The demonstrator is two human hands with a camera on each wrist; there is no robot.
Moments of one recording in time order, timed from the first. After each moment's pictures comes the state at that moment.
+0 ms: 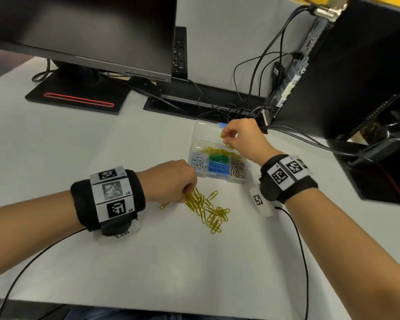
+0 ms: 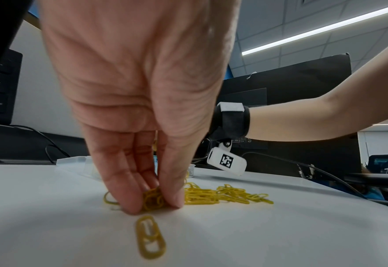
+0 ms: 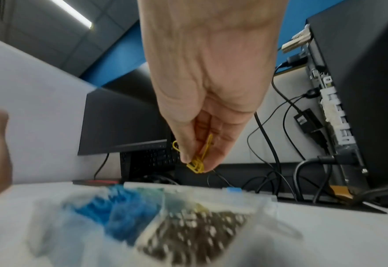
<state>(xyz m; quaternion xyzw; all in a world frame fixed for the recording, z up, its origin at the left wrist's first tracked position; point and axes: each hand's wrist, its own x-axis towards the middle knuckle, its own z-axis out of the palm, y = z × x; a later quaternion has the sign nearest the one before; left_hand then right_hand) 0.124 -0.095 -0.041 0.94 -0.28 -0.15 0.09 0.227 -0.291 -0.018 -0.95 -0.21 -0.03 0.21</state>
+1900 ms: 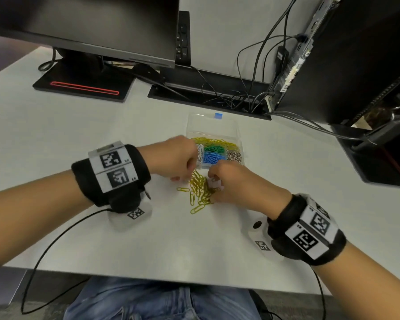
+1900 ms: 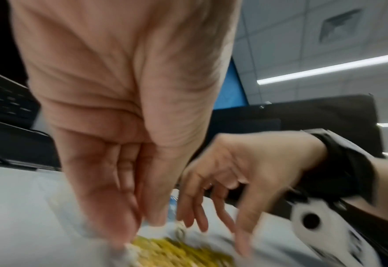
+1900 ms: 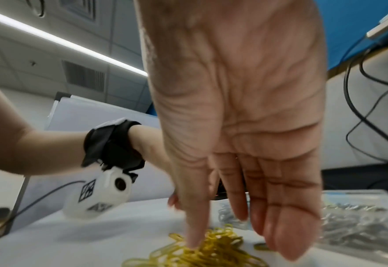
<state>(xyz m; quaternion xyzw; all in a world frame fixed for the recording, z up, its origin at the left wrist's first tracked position) 0.120 -0.091 -0.023 0.95 -0.21 -0.18 0.16 0.093 -0.267 -0.027 -0.95 -0.28 0.16 0.06</state>
